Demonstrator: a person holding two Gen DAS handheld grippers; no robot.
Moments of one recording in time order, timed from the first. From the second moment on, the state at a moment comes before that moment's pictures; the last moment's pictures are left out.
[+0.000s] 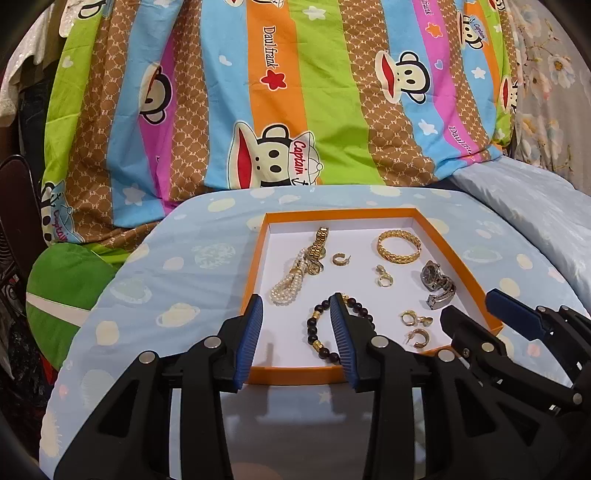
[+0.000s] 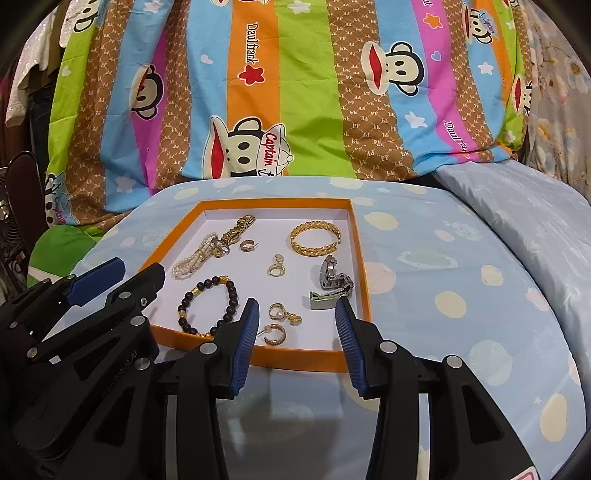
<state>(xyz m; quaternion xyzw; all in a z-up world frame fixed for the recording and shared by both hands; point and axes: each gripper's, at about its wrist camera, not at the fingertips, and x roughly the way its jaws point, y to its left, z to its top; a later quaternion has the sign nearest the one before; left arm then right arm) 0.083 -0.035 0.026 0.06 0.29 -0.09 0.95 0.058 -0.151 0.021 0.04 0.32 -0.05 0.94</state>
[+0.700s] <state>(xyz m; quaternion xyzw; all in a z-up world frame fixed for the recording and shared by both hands) 0.081 -0.018 0.035 0.03 0.27 -0.05 0.96 0.046 -0.170 0.028 0.06 0.29 -0.09 0.95</state>
